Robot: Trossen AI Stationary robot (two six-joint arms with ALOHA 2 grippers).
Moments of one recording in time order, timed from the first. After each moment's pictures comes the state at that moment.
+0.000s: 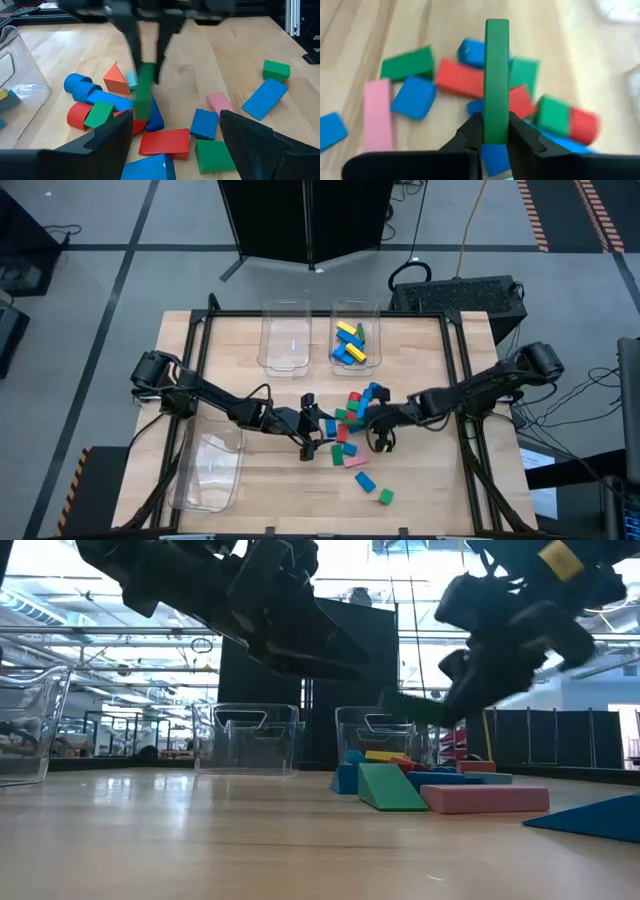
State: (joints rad) left arm -0.26 1.76 0.86 0.48 -0.22 -0.07; right arm 0.25 1.40 0.64 -0.06 0.22 0.18
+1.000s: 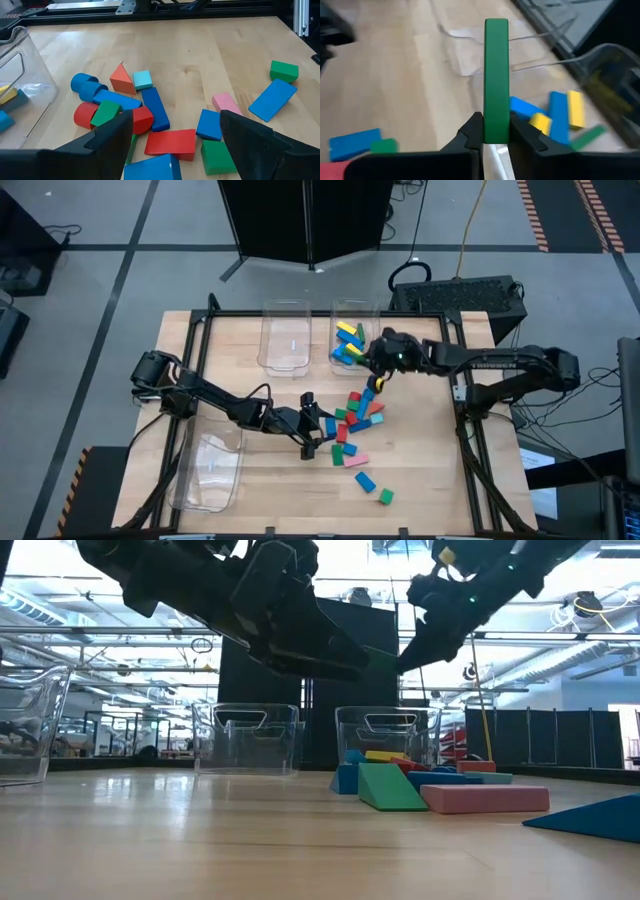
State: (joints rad) left arm -0.26 1.76 0.86 0.48 -0.24 -0.07; right arm -0.25 1.23 0.78 -0.16 0.12 0.02
